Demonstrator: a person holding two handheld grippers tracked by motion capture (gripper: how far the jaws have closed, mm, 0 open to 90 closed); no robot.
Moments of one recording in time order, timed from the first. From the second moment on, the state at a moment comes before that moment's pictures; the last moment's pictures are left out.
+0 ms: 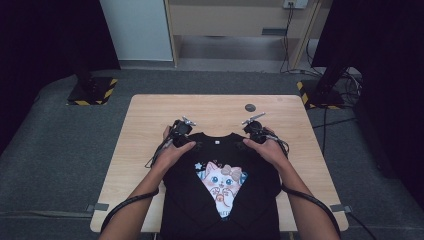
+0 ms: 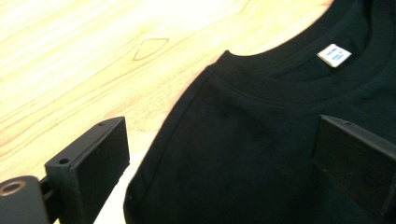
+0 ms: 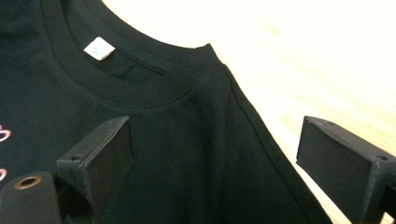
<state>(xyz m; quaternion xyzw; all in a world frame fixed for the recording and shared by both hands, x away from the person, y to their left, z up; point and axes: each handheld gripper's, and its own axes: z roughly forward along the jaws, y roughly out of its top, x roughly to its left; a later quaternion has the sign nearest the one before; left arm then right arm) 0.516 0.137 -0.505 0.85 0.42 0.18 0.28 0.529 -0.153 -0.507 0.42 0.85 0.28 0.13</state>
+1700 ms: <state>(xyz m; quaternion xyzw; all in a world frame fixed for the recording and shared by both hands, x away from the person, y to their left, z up) 0.530 0.135 -0.524 0.85 0.40 0.15 0.31 0.553 -0.138 -0.518 0.38 0.89 0.24 0.10</state>
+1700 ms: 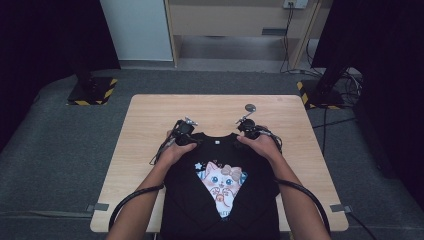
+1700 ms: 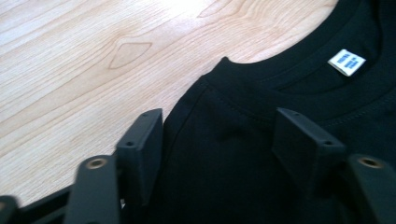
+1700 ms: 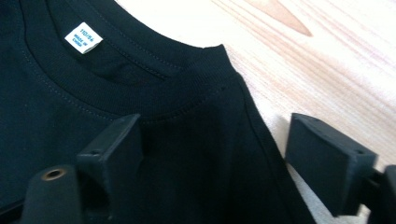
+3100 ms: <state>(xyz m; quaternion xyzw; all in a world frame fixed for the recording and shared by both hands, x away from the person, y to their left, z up) 0.514 0.124 -0.503 0.81 0.42 0.21 0.35 0.541 -0.139 -0.478 0.36 0.88 0.28 0.15</state>
